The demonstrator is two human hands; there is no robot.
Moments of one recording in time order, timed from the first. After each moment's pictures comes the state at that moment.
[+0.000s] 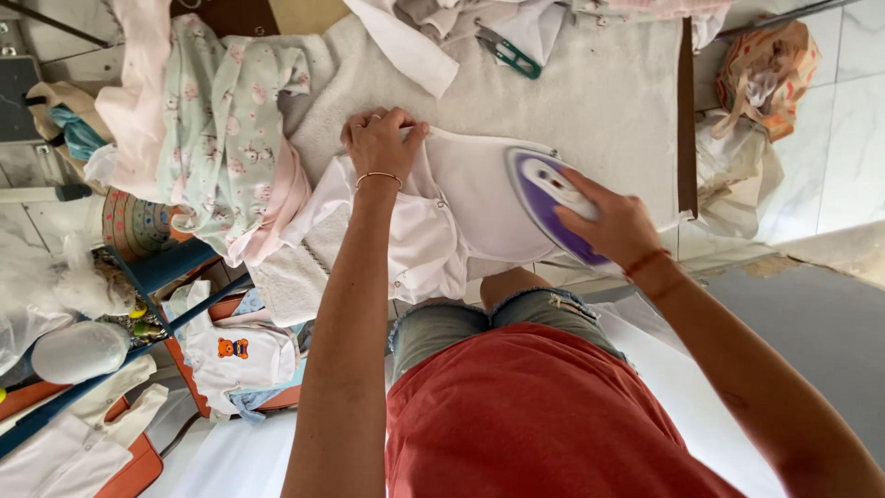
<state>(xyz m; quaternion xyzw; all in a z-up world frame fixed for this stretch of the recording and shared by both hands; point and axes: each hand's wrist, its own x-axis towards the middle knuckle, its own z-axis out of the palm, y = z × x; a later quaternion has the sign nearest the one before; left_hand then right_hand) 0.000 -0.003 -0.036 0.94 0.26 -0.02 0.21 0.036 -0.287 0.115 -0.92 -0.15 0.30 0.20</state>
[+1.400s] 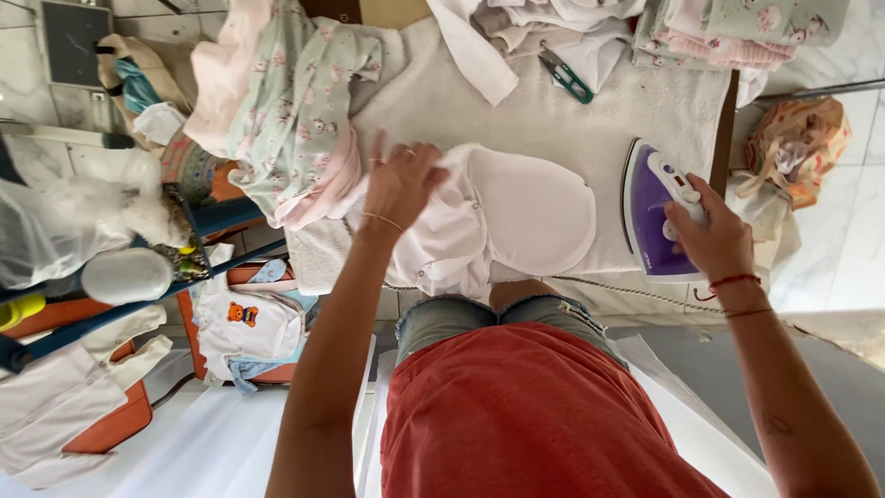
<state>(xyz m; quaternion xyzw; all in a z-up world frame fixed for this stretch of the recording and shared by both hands) -0.064 0.013 0.076 0.97 0.07 0.04 0.22 0.071 -0.338 0.123 -0.94 -0.09 0.25 0.22</state>
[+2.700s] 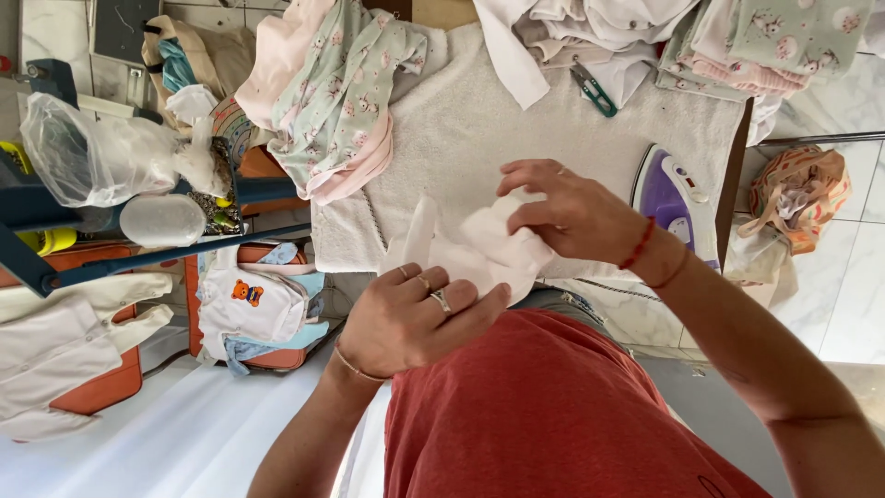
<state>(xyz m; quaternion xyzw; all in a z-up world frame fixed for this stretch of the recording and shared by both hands) -0.146 -0.033 0.291 0.94 -0.10 0.28 0.18 0.033 -0.170 0.198 -0.64 -0.65 0.24 0.32</state>
